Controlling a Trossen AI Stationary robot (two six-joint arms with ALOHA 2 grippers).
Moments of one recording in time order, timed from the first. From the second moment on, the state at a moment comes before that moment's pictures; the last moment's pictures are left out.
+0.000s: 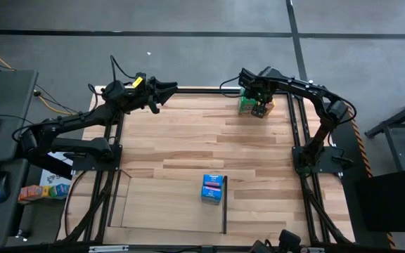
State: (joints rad) left arm 0.52 1.03 0.68 0.61 0.22 -0.55; right arm -0.69 1.73 1.39 -1.26 0.31 -0.24
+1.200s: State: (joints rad) left arm 0.52 1.03 0.68 0.60 0.22 -0.55; right arm -0.69 1.80 1.39 -1.27 0.31 -0.27
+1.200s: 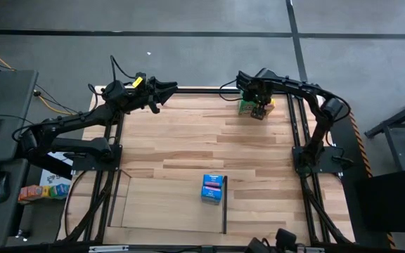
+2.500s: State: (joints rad) left arm 0.52 1.03 0.68 0.64 0.22 -0.55; right arm -0.69 1.57 1.39 -1.45 0.01 -0.13
